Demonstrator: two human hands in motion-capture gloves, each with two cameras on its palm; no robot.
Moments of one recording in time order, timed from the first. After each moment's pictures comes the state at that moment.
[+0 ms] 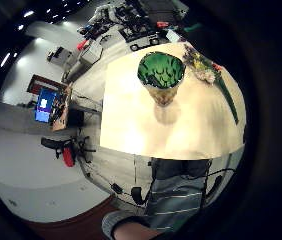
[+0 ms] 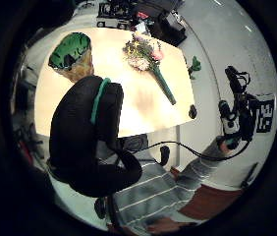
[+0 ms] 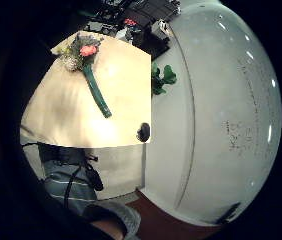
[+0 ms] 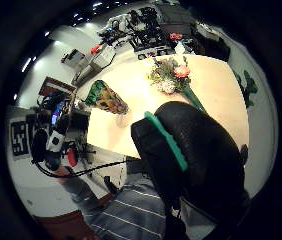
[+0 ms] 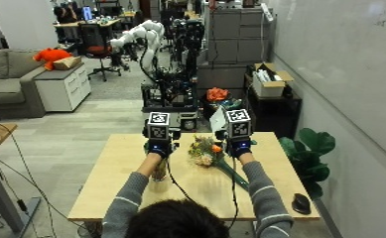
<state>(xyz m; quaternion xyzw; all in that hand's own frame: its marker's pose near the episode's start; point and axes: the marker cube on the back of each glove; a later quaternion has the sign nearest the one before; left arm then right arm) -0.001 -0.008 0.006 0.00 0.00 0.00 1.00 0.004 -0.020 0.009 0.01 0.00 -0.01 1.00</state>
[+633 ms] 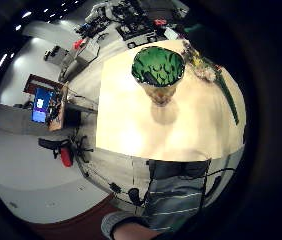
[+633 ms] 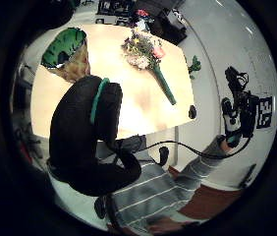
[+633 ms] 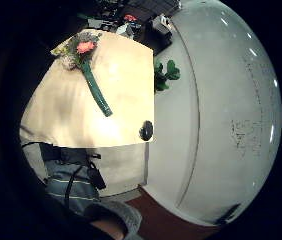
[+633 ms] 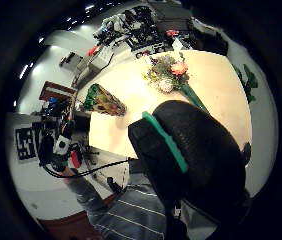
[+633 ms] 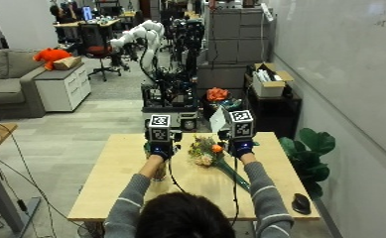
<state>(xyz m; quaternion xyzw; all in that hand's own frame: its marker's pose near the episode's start) 0.008 -0.006 0.019 -0.01 0.02 0.00 1.00 0.014 -0.023 0.017 0.00 -0.01 0.01 1.00</state>
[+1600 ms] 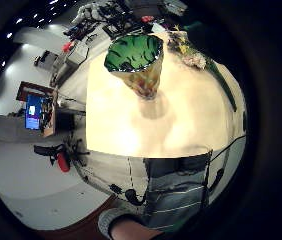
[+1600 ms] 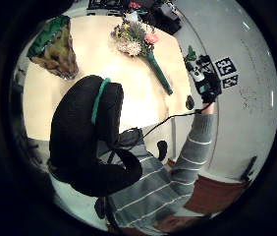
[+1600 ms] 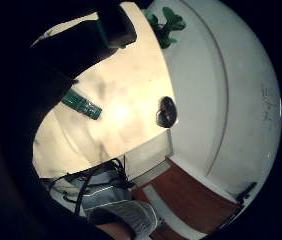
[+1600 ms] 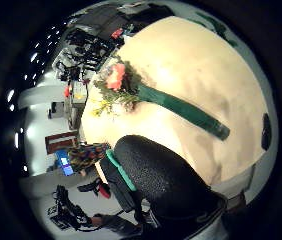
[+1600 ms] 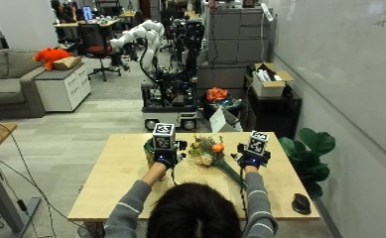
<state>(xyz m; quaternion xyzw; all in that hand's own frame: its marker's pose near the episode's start) 0.030 0.005 0.059 -0.03 0.04 0.04 1.00 0.073 -0.054 0.154 -0.13 -0.14 0.22 0.96</state>
